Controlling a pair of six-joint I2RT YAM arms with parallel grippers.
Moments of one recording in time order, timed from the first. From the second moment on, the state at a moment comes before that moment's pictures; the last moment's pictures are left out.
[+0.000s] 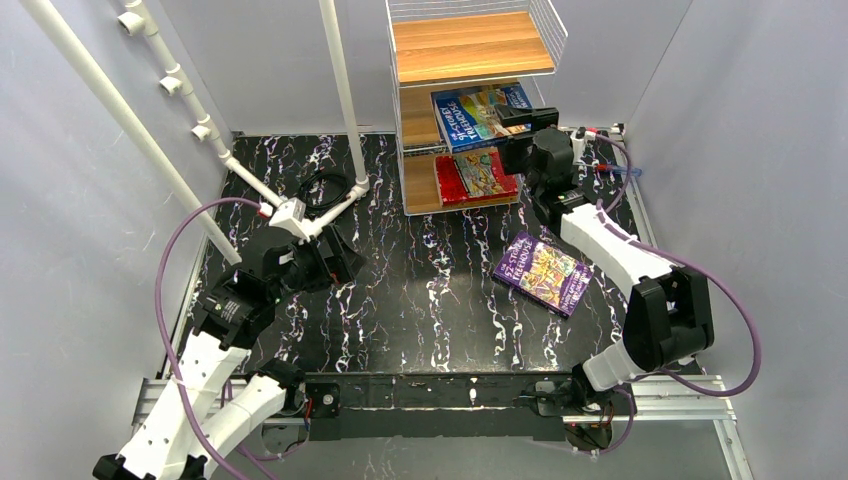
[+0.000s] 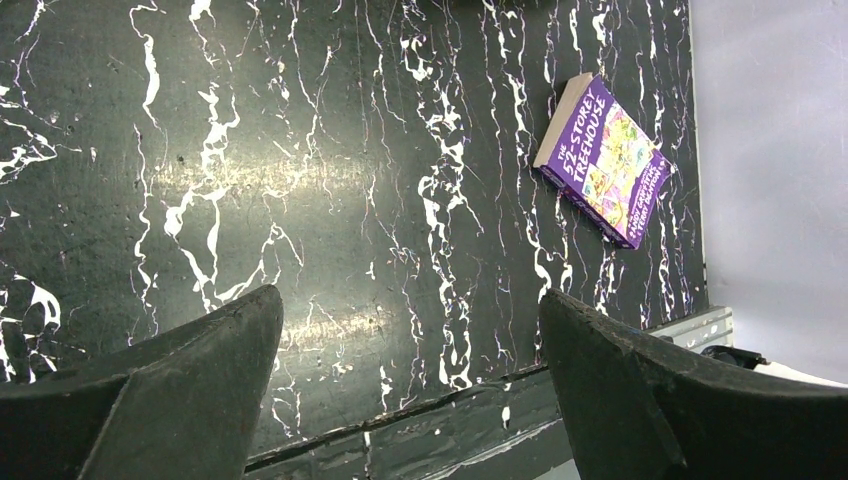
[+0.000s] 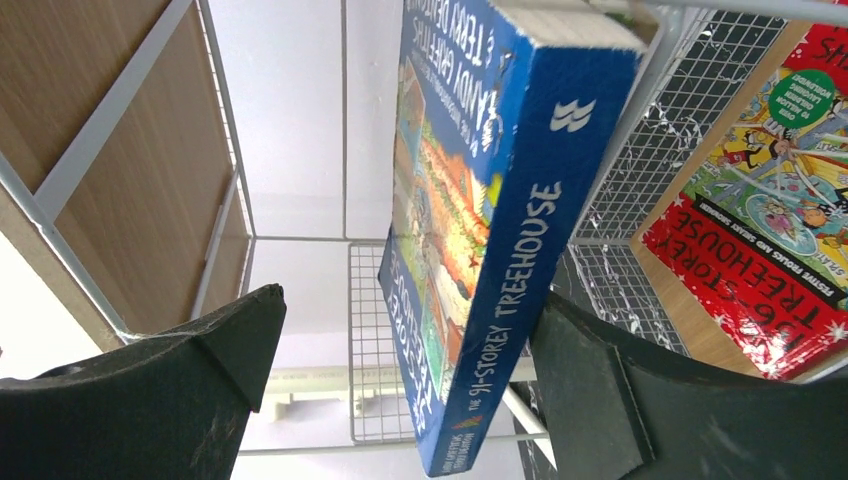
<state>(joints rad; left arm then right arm) -0.45 0.70 0.92 -0.78 0.03 -0.64 0.41 1.51 1.16 0.23 0.29 1.49</state>
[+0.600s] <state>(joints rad) -0.45 0.66 0.89 -0.79 0.03 -0.65 0.34 1.50 1.08 0.31 0.09 1.45</state>
